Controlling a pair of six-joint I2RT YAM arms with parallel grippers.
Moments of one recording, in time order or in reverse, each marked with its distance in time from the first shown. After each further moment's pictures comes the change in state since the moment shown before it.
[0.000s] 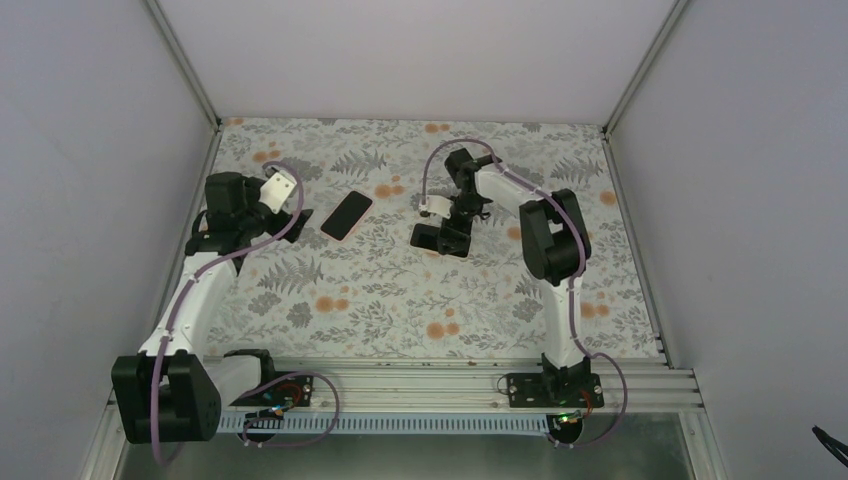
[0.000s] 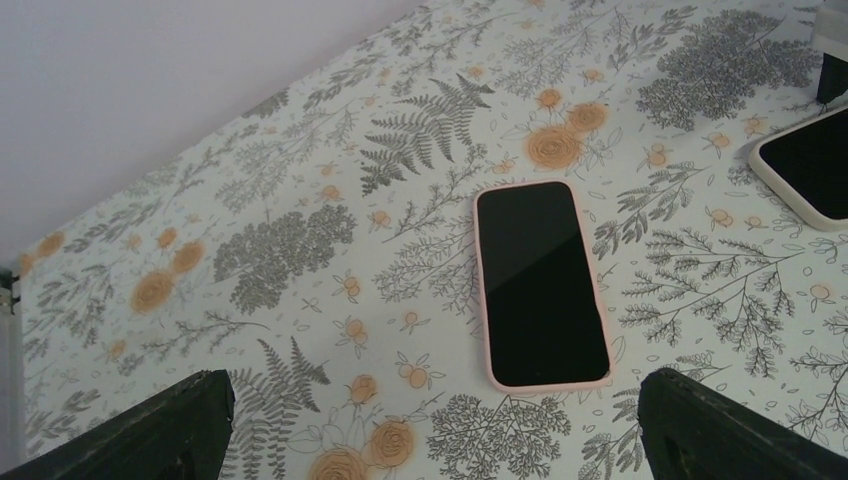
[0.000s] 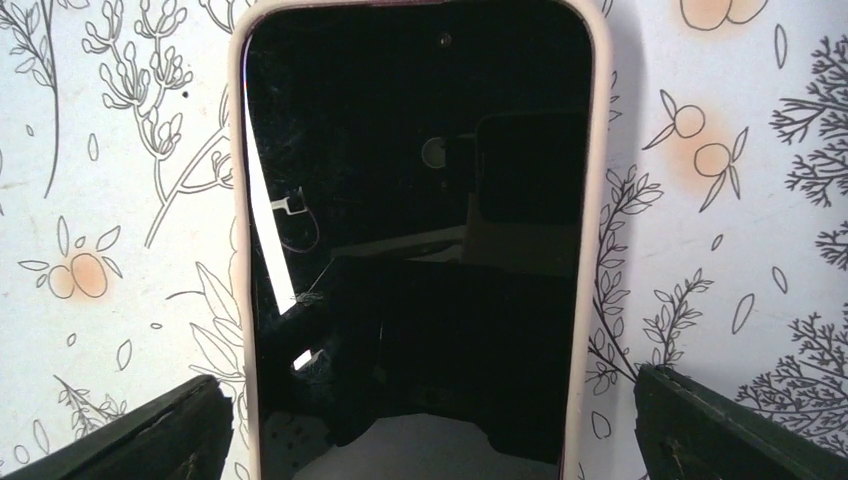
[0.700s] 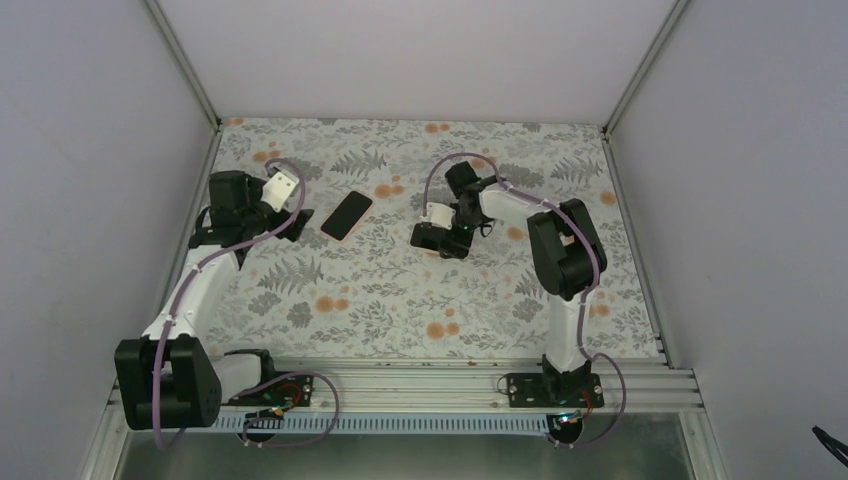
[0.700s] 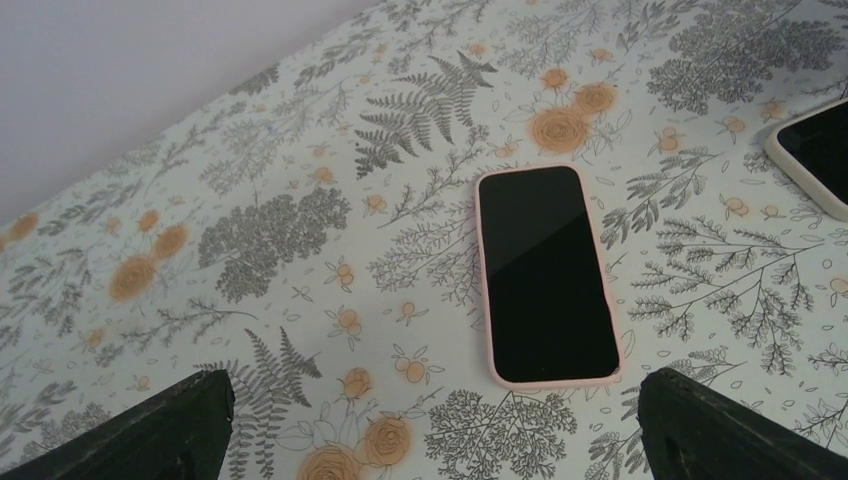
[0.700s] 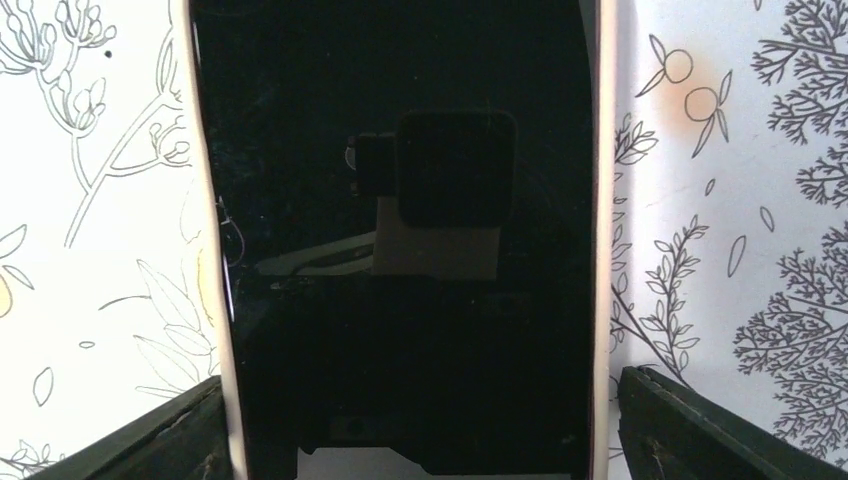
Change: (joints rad) left arm 0.005 0.056 0.003 0.016 0.004 -0.005; right arm 0.037 -0.160 -0.288 0.305 0.133 0.079
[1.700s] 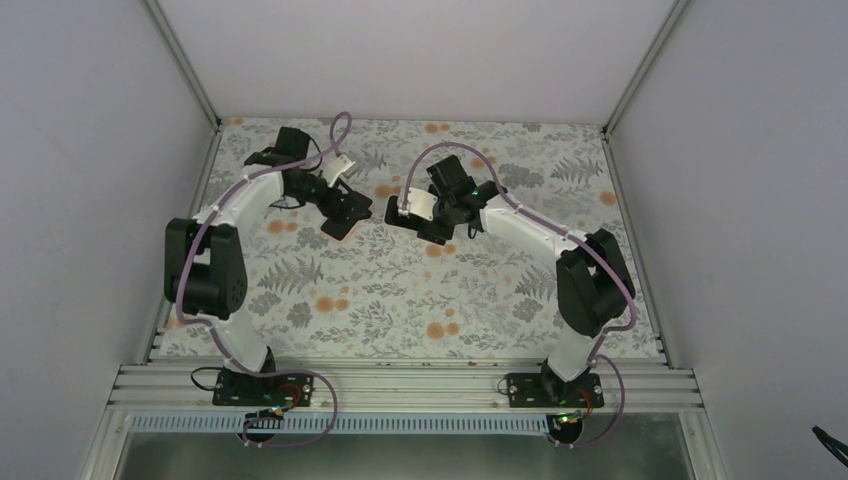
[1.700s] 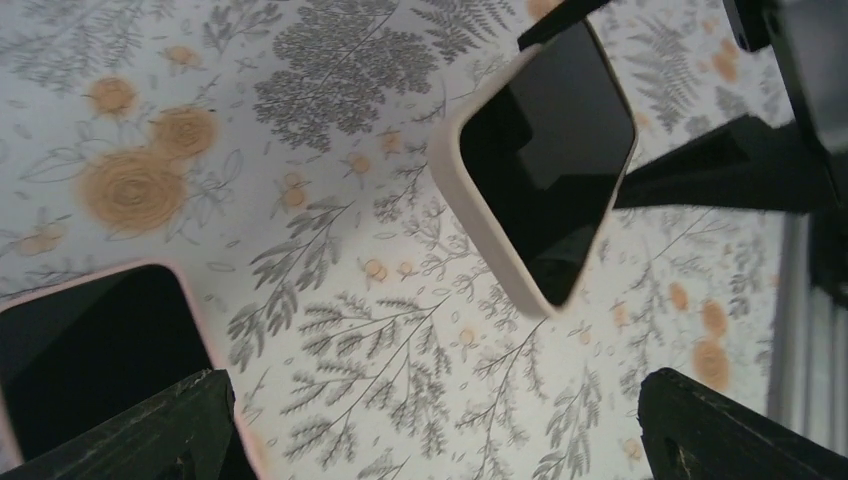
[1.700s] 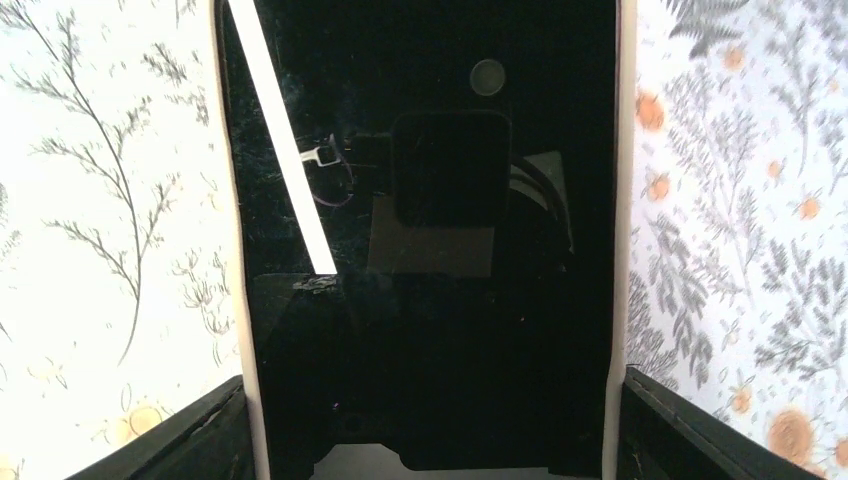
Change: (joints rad) left arm -0.200 0.573 0.526 -0.449 0.403 0.024; right arm 0.157 -0.266 -0.060 0.158 0.105 0.077
